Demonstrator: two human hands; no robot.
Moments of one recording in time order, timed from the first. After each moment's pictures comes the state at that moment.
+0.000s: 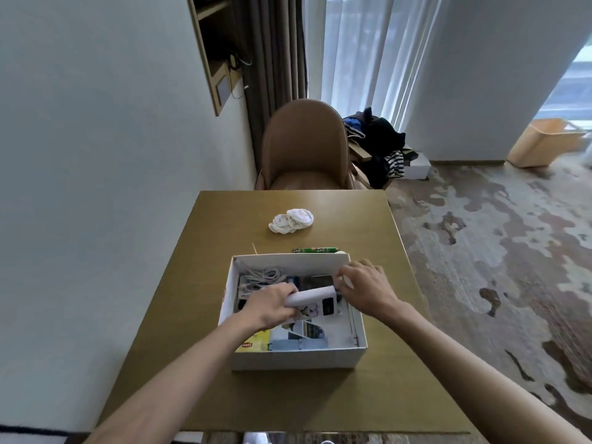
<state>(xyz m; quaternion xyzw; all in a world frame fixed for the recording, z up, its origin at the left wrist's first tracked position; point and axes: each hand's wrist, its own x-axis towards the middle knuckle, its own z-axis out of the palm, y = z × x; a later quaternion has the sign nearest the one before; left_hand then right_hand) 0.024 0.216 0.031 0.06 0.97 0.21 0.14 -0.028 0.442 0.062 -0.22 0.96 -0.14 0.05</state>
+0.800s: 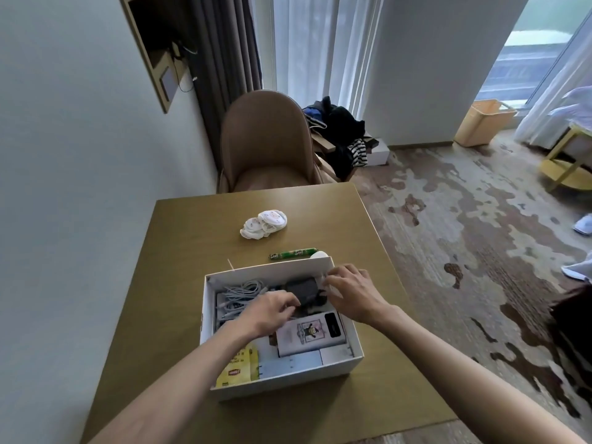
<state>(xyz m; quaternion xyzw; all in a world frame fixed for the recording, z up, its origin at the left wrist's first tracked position) -0.018 0.223 0.008 0.14 0.93 0.28 0.17 -0.048 0.452 0.019 -0.22 0.96 -0.13 0.06</state>
